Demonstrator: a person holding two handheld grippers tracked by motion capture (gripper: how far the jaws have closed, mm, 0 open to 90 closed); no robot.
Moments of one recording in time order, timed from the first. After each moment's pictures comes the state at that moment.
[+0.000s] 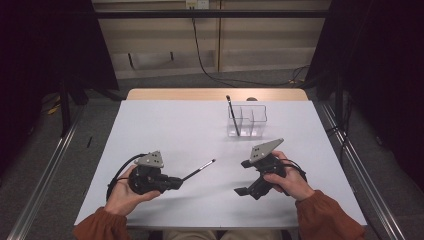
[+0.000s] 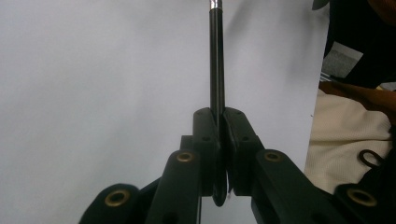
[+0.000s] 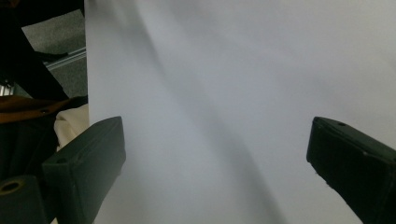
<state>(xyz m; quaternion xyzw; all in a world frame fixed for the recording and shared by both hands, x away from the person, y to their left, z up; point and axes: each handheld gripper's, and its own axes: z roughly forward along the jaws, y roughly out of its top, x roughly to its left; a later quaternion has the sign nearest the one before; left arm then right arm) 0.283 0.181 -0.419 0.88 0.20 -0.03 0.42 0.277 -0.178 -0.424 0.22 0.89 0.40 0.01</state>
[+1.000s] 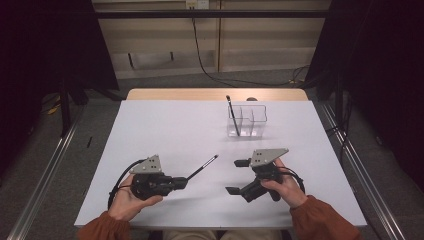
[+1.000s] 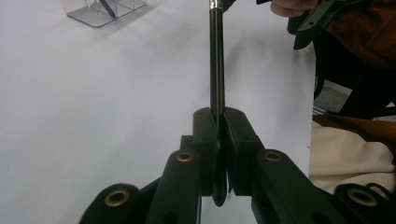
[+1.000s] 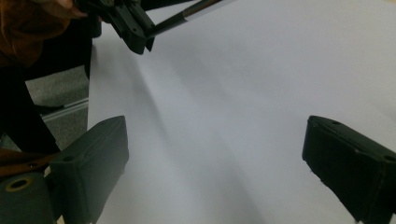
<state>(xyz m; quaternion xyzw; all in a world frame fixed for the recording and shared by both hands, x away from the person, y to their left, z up) 0.272 0.178 -0.434 0.84 0.19 -0.01 0.50 0.265 -0.168 -0.437 0.22 0.83 0.51 0.05</state>
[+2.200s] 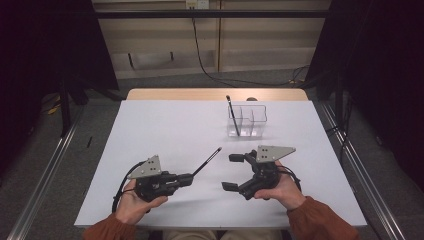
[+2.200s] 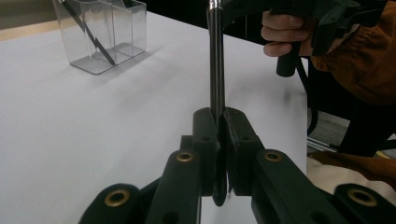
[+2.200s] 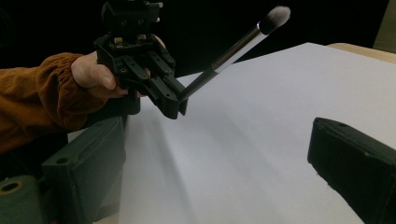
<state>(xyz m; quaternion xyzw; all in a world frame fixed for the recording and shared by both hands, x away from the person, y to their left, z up) 0.264 0.168 -0.433 0.80 0.19 0.01 0.57 0.264 -0.163 -0.425 0.20 0.76 0.62 0.03</state>
